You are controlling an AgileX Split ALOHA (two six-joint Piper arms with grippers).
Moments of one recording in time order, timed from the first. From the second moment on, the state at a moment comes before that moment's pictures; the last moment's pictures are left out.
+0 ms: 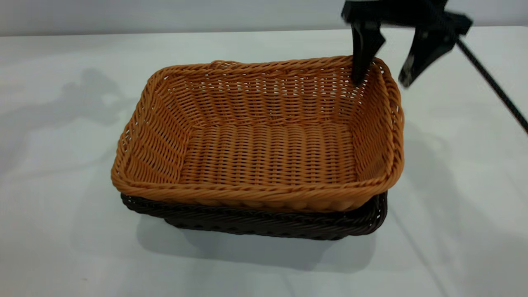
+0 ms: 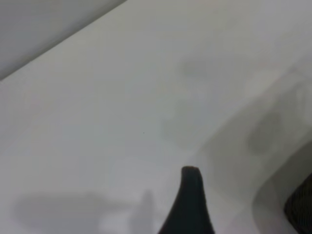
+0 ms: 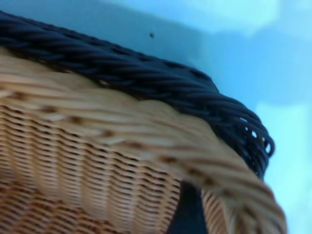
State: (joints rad) left arm 0.12 2.13 -1.69 -0.81 0.83 1.18; right arm 0.30 2.12 -1.51 0.30 0.98 -0.04
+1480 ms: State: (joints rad) left arm 0.12 1.30 -1.40 -0.37 1.17 0.22; right arm 0.30 0.54 -0.90 0.29 1.23 -0.11
